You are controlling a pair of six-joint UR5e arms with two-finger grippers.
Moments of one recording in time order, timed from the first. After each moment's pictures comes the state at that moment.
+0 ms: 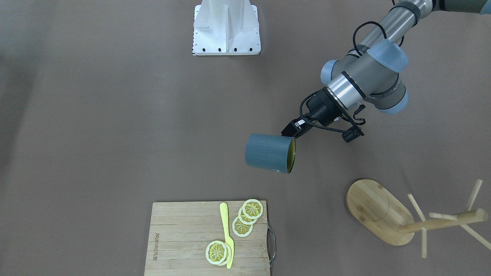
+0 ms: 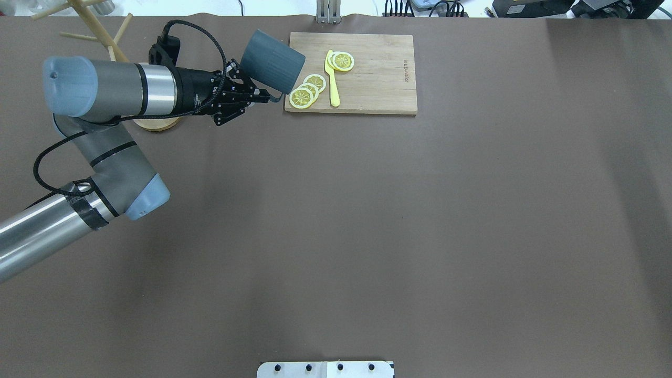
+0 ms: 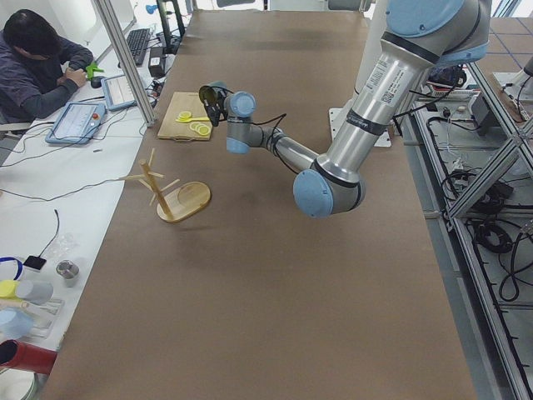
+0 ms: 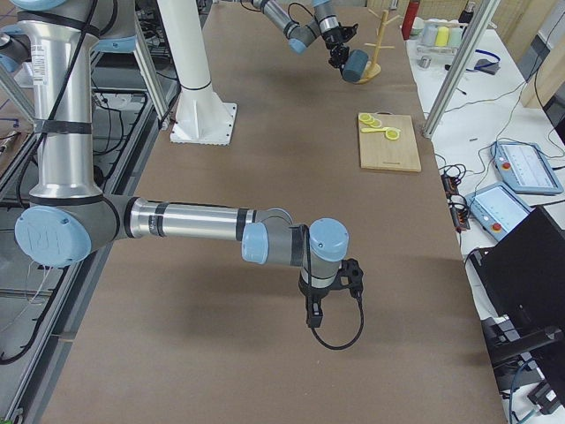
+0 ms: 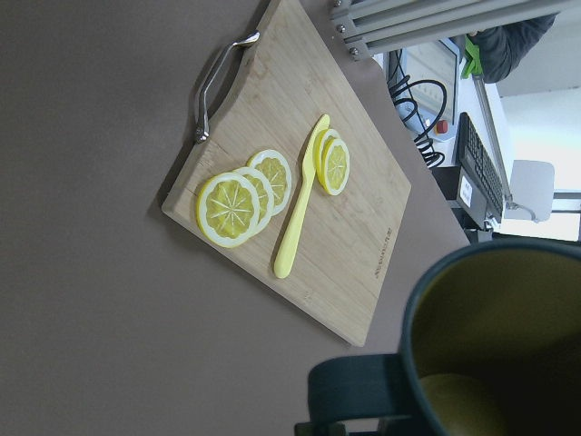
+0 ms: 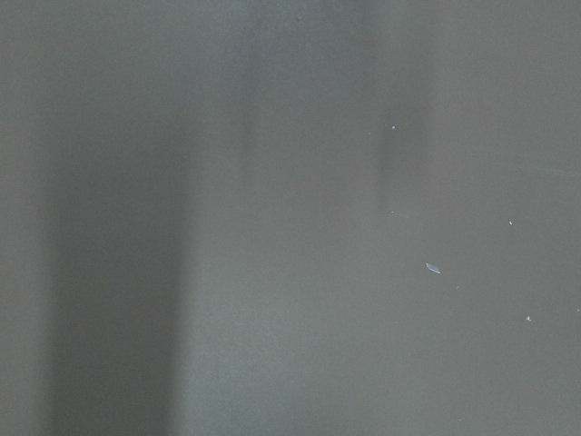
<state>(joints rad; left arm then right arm) -0.81 -2.13 -1.40 -2.89 -1.97 -2.14 1.56 -1.61 1.58 -1.59 2.26 -0.12</state>
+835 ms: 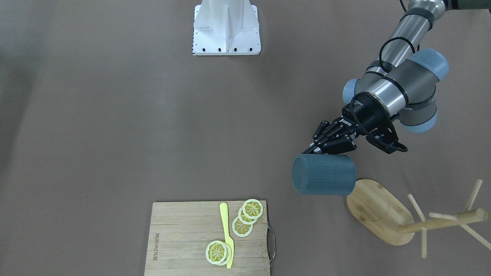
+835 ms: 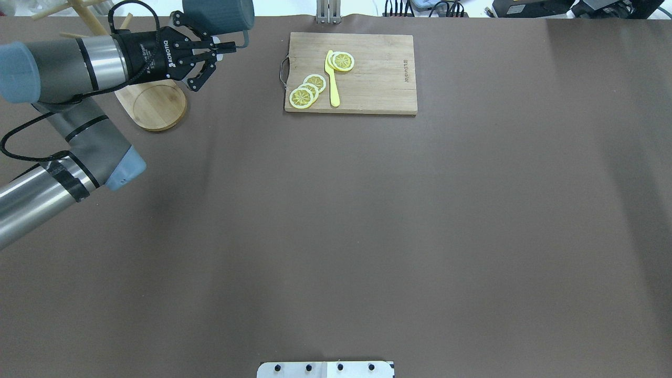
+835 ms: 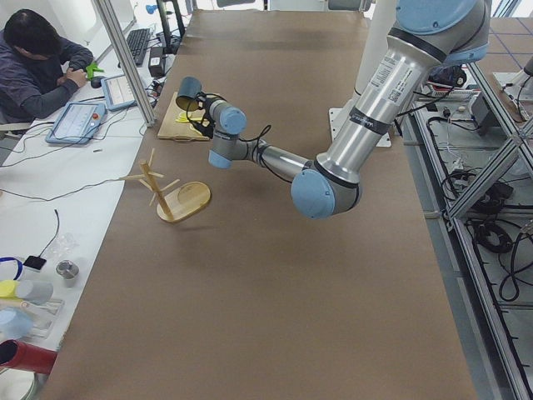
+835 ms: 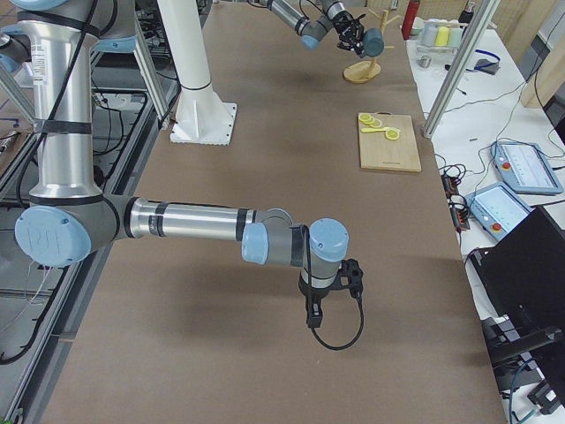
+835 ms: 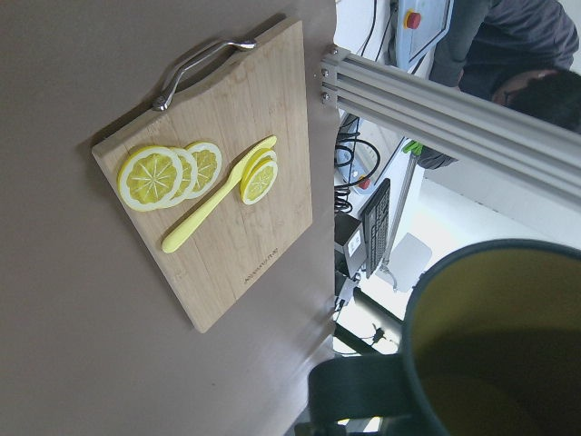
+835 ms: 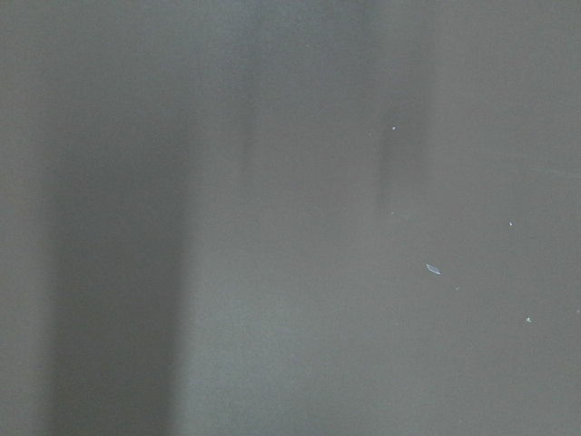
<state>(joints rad) -0.90 -2.13 -1.24 -3.27 -1.87 -2.84 1.56 -1.61 1.58 -1.59 2.26 -0.12</state>
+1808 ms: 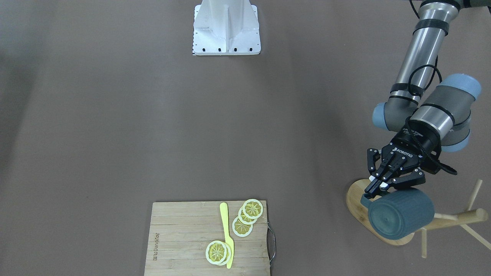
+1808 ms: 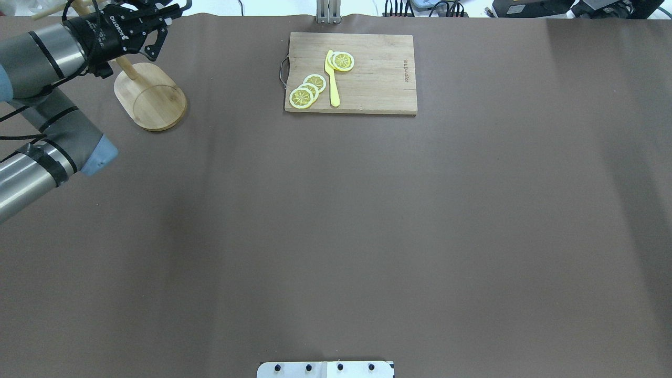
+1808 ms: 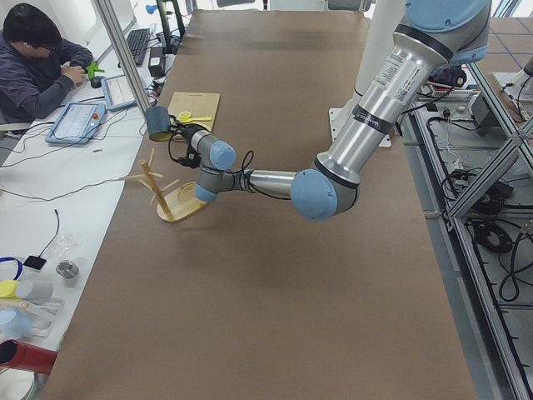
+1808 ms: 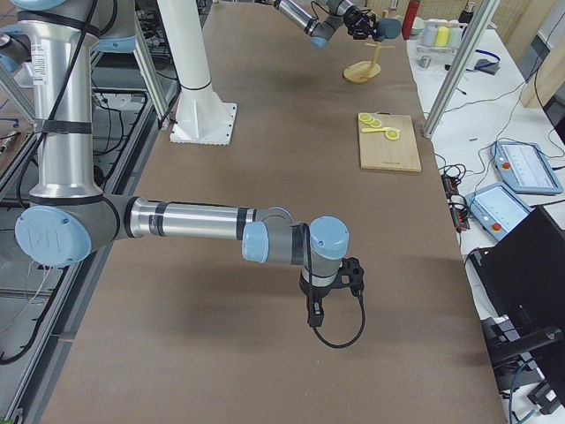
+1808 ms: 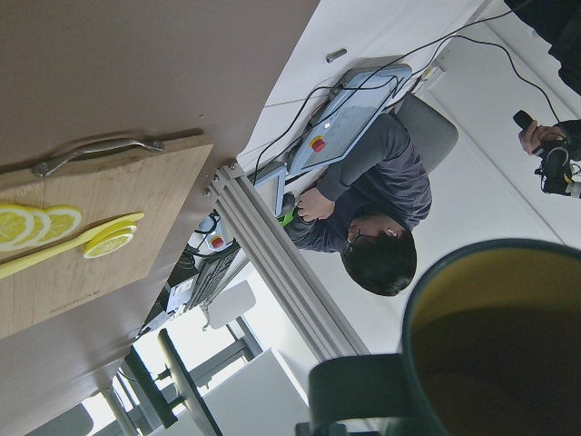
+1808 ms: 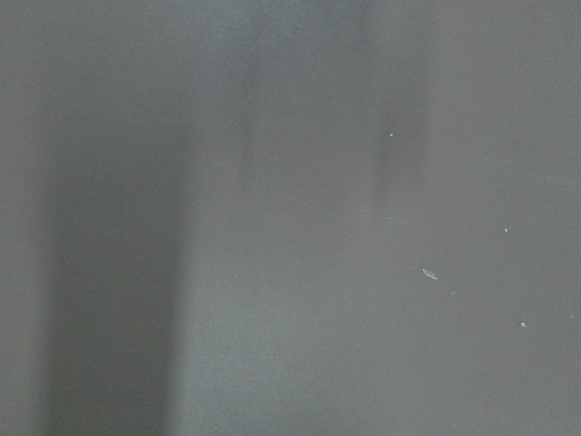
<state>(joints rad) -0.99 -2.14 -0.96 -3.56 -1.74 -3.11 1.56 -1.60 1.59 -1.59 2.26 -0.12</state>
